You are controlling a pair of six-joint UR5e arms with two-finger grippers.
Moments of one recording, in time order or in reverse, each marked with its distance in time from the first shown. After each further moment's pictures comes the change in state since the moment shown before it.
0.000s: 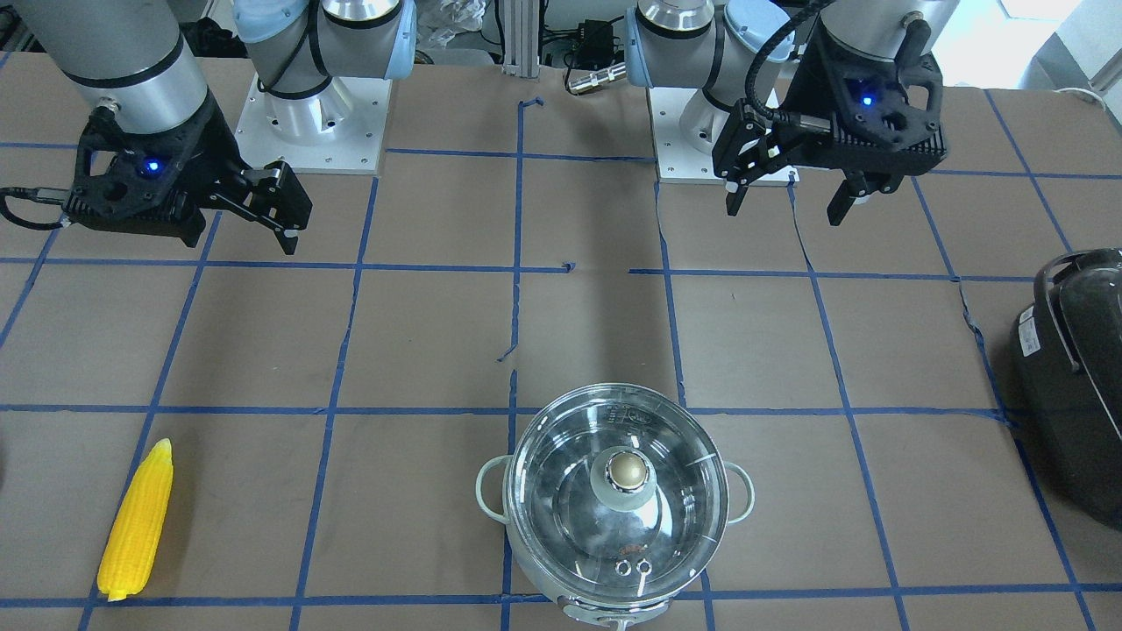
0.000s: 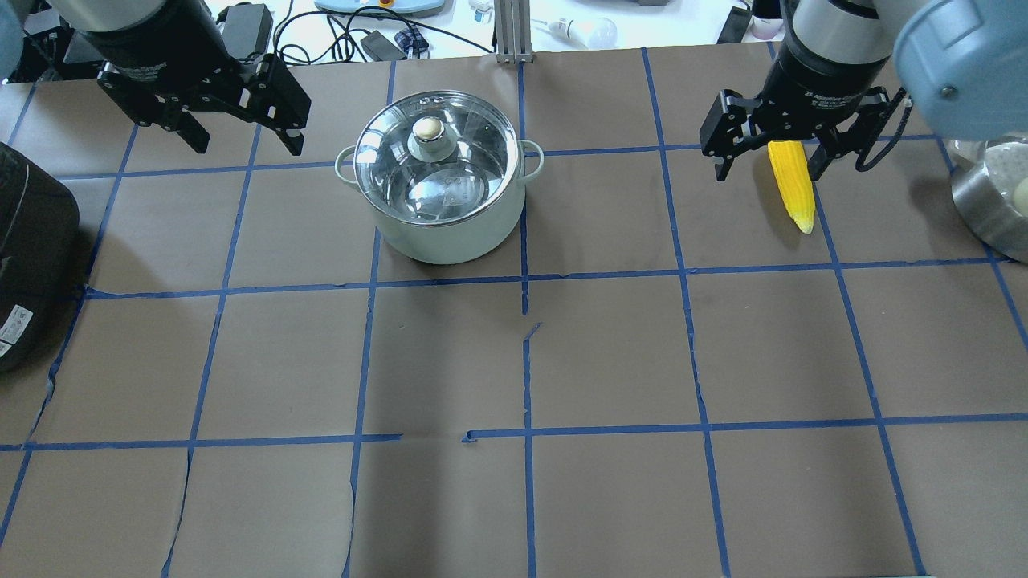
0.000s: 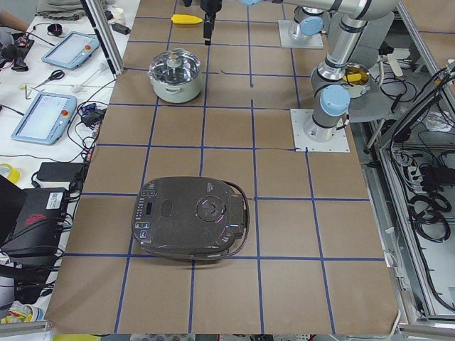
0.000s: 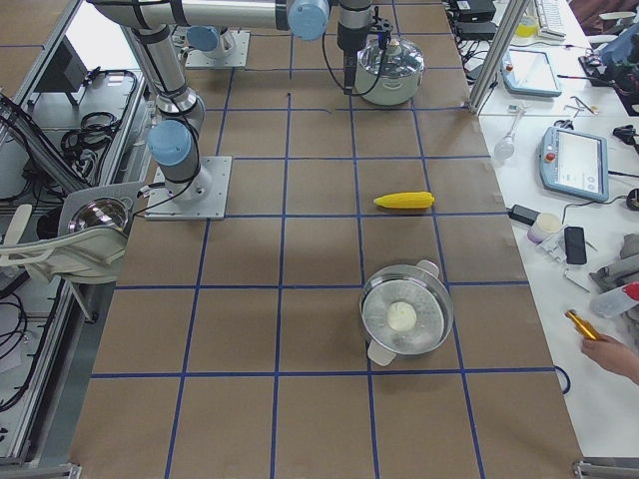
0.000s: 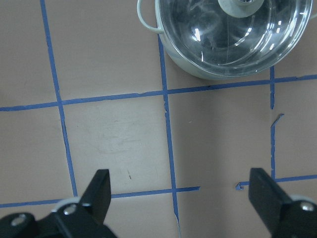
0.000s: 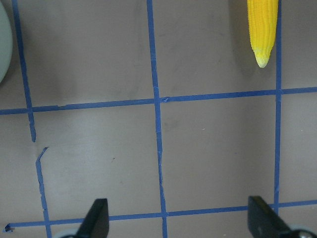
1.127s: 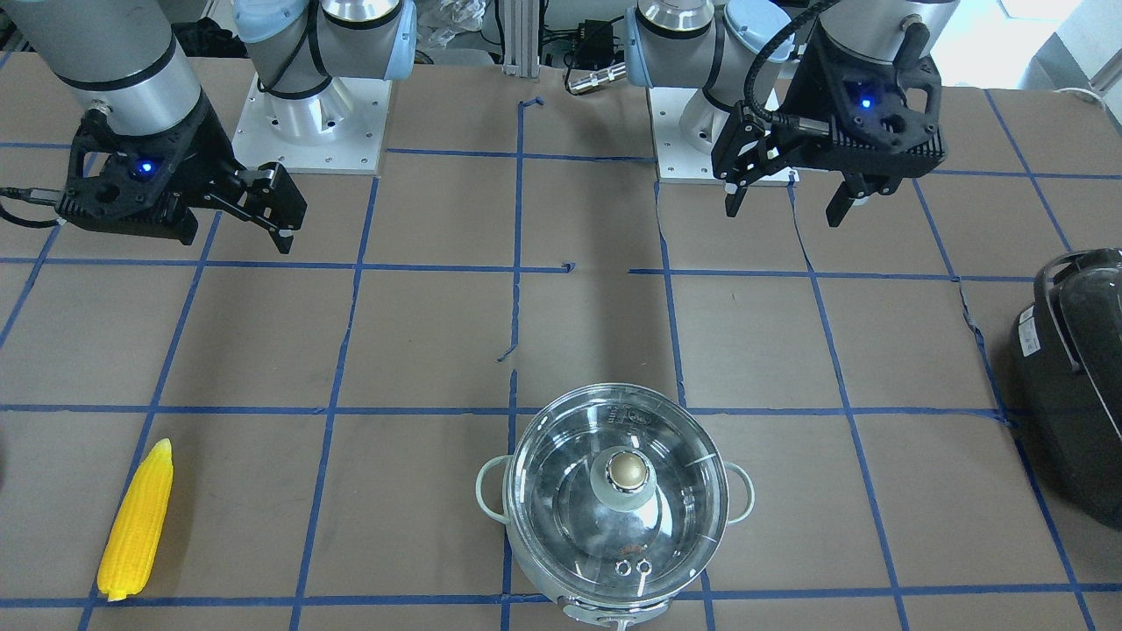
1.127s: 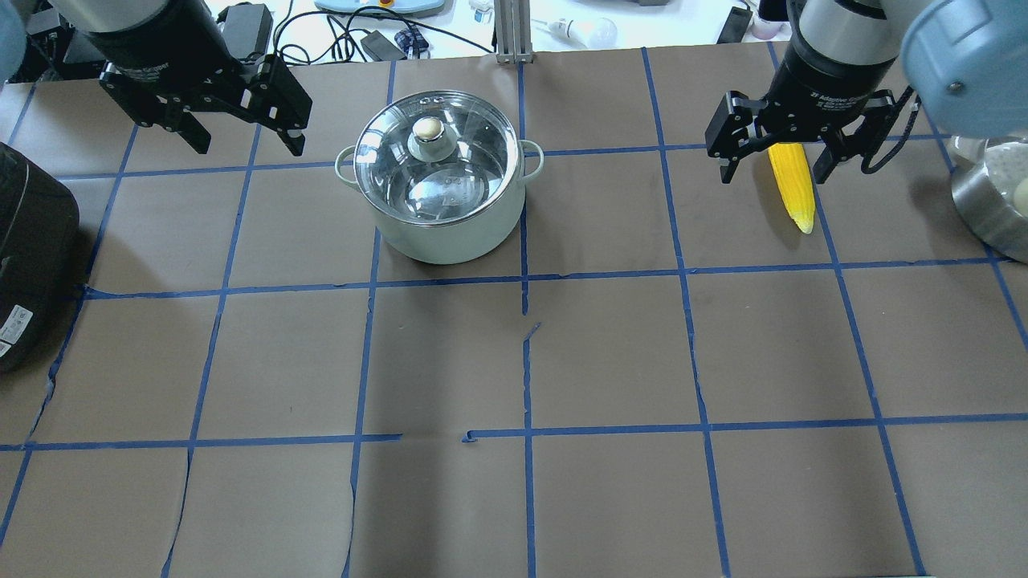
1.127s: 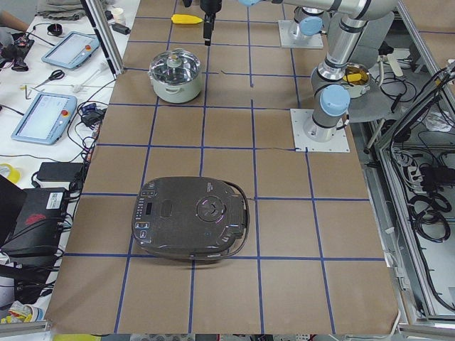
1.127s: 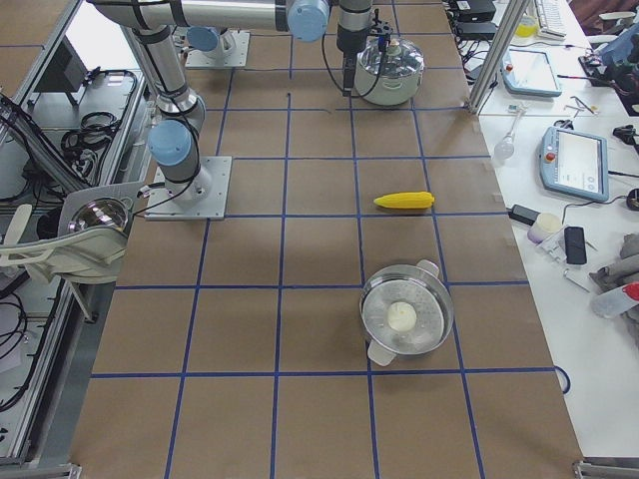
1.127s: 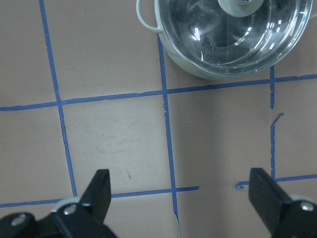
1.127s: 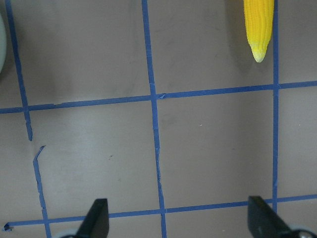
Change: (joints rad) left arm 0.000 -0.003 0.000 0.000 0.000 -0.001; right arm -0.010 0.000 0.000 0.016 0.000 0.006
